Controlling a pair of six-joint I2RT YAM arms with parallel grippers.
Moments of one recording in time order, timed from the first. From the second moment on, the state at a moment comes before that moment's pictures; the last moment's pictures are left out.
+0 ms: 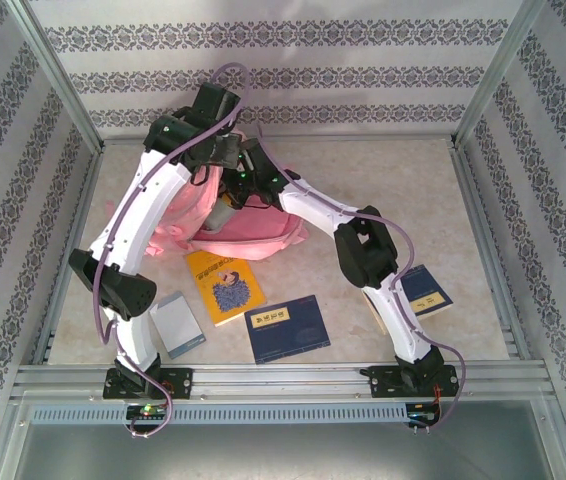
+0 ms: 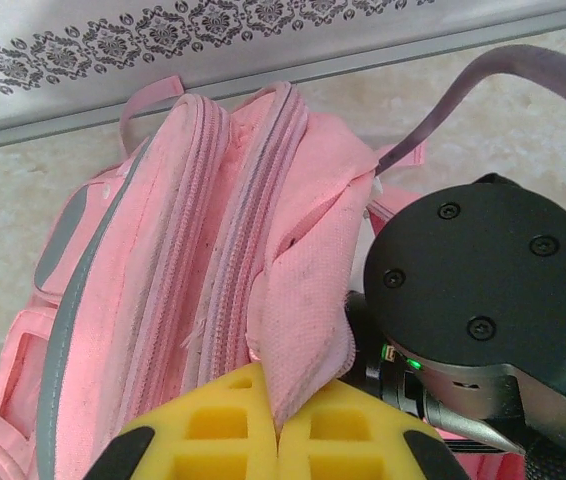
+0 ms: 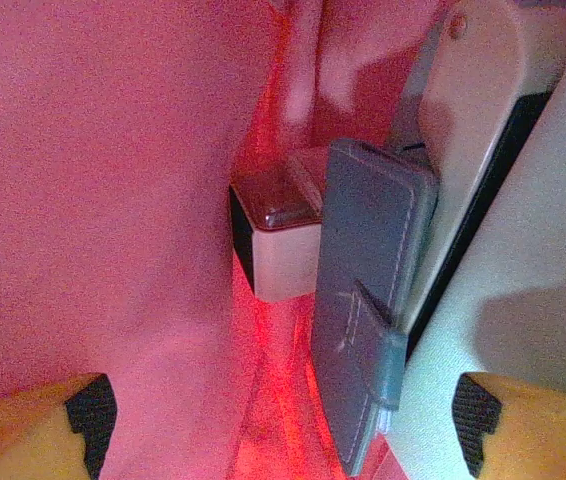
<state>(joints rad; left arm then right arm) -0.43 1.86 2.24 -1.25 -0.28 -0.20 0.66 2.40 2.07 -0.19 -0.43 1.29</state>
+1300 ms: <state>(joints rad) -0.37 1.67 1.83 -1.09 -0.10 -0.51 0.96 1.73 1.28 -0.74 -0.42 0.33</state>
